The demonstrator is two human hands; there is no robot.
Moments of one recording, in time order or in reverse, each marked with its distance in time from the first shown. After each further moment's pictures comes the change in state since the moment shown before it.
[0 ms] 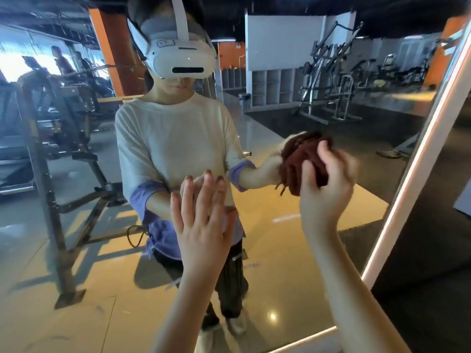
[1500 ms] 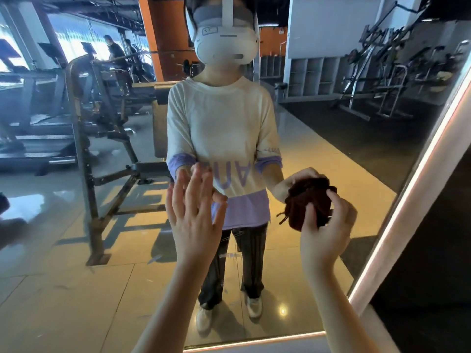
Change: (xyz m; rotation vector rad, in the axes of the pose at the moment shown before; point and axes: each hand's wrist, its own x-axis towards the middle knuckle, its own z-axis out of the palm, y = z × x) left_hand -0.002 0.050 0.003 0.097 -0.082 -0.157; right_hand -0.033 0.085 -0.053 -0.051 -0.149 0.150
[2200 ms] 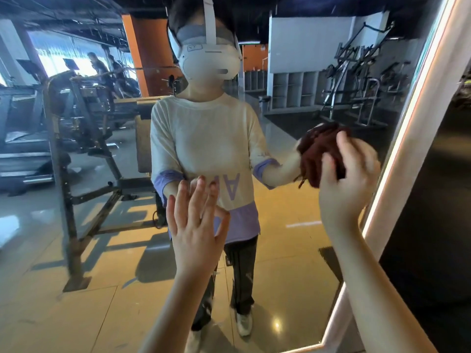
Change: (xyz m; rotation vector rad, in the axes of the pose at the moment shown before) left_hand 0.008 0.039 0.021 -0.021 0.010 0.097; right_hand 0.126 -0.005 -0.018 -0.077 0.150 -0.301
